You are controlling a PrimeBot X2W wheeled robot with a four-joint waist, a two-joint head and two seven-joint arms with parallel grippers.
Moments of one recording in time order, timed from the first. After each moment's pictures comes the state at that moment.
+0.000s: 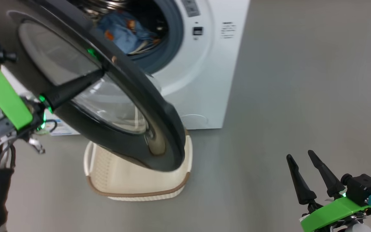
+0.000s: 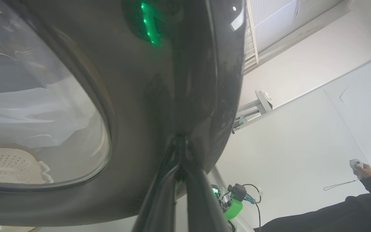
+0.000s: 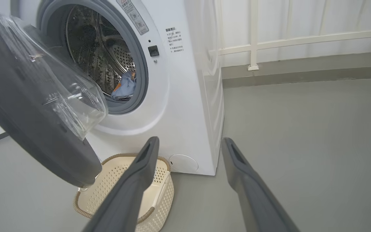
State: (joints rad) left arm -0.66 0.33 -0.10 0.11 -1.53 -0.13 0.88; right arm -0.08 -0.24 0.13 0.19 0.43 0.13 -0.26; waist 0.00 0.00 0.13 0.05
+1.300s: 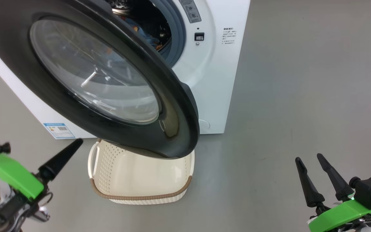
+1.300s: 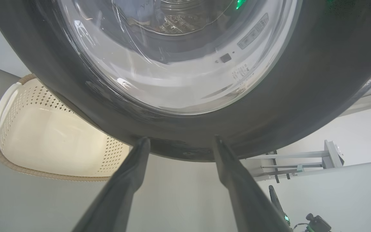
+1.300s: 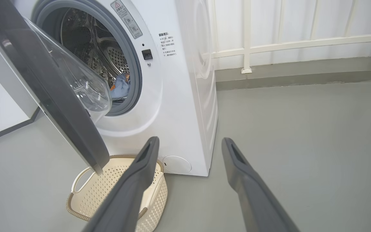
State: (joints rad) left arm -0.31 0.43 -0.16 0.17 -1.44 -0.13 0.50; right arm -0.06 -0.25 0.10 0.19 0.43 0.13 -0.26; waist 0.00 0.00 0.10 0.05
